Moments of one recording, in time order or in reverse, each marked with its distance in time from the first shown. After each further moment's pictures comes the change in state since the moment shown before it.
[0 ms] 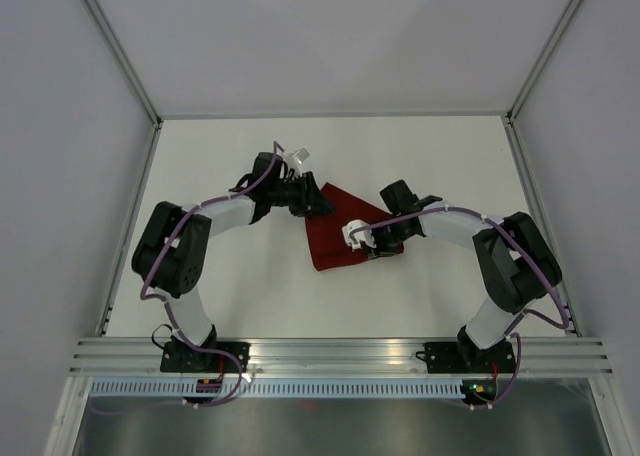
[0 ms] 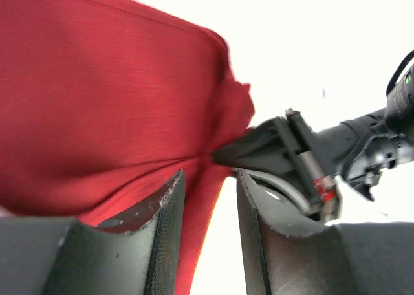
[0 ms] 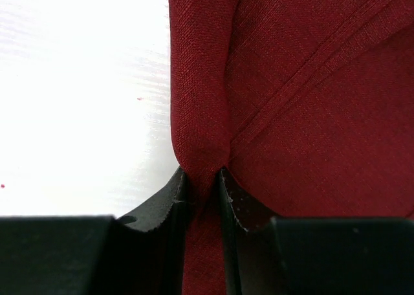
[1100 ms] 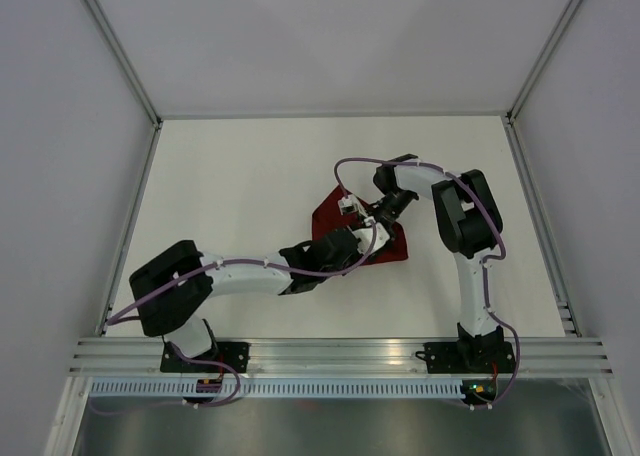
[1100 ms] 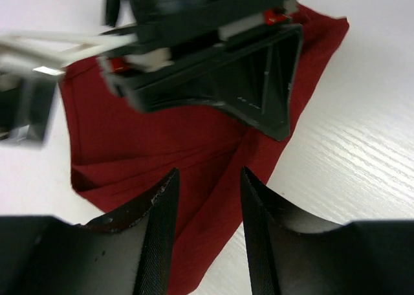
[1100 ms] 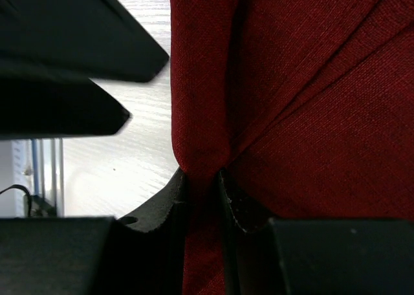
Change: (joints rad) left arm -0.637 -0.280 -0.296 0.150 -1.071 0.750; right arm -0.103 0.537 0.631 -0.790 -0.211 0.000
